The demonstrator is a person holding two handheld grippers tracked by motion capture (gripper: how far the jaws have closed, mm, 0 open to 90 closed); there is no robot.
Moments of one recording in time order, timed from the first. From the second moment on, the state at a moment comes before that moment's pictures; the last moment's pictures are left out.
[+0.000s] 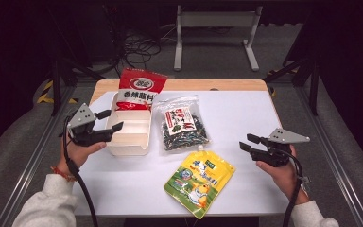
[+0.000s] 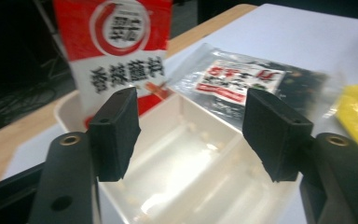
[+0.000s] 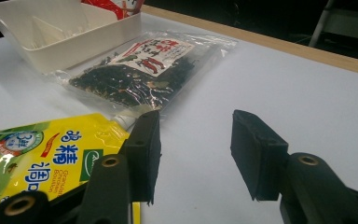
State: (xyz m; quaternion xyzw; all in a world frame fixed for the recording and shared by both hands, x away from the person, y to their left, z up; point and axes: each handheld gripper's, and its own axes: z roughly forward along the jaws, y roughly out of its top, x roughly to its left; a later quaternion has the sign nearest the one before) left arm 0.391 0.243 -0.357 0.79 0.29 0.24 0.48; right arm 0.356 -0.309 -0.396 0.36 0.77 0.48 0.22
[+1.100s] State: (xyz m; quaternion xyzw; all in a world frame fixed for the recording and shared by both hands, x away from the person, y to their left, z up) left arm 0.296 0.206 -0.454 0.86 0.26 0.12 0.42; right arm 0.430 -0.233 -0.438 0.35 0.82 0.44 0.12
